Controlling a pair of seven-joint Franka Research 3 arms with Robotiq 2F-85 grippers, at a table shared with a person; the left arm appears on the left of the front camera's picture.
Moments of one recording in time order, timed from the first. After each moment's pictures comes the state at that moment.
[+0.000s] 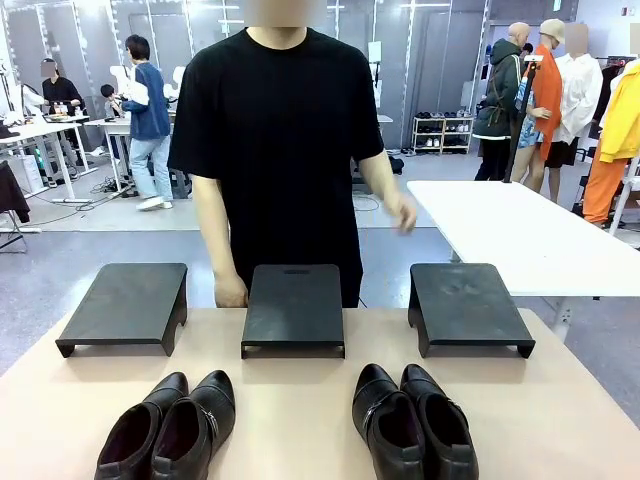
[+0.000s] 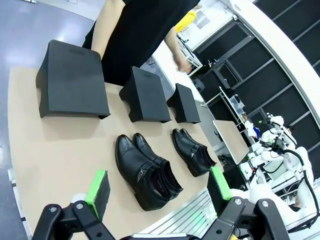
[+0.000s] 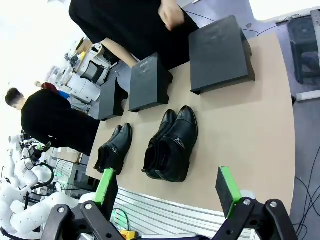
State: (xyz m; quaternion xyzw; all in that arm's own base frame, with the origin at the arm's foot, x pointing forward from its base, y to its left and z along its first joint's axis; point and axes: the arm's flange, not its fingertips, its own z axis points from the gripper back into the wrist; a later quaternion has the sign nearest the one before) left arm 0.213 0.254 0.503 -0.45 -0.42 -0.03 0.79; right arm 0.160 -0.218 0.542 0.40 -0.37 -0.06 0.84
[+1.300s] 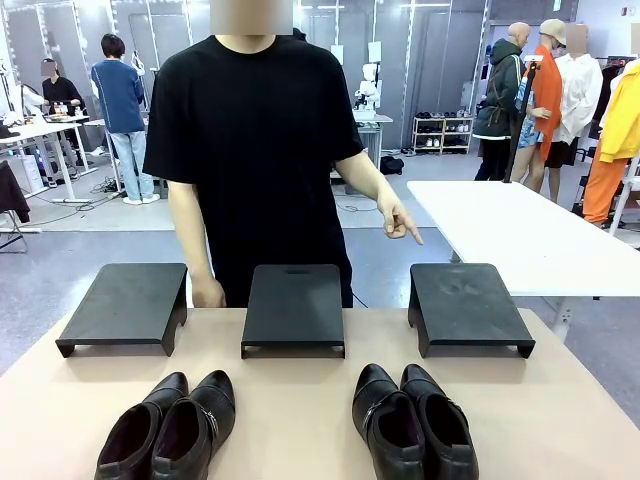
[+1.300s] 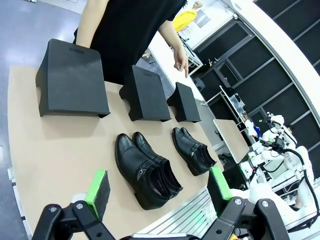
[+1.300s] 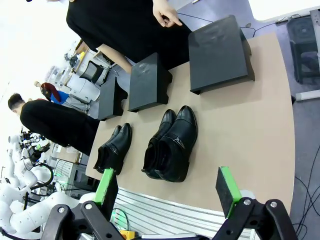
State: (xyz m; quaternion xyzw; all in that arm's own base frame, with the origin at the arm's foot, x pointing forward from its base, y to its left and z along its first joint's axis) left arm 0.212 0.253 0.504 -0.45 -0.42 -0.03 0.79; right arm 0.159 -0.218 0.543 0.40 -0.37 -0.06 0.84
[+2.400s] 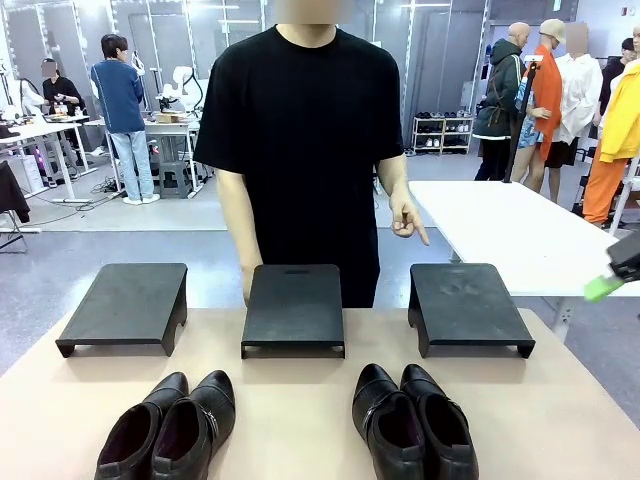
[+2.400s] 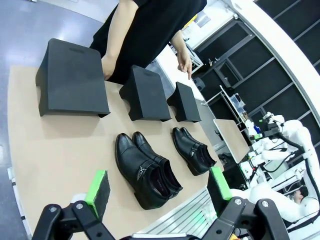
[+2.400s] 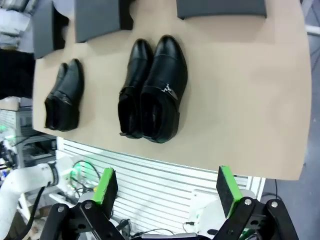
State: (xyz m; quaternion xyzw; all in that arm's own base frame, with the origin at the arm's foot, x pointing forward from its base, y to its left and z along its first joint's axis) left arm 0.212 0.253 0.505 -0.44 -0.42 -0.03 0.79; right arm 0.274 -0.027 0.559 0.22 -0.14 -0.01 0.96
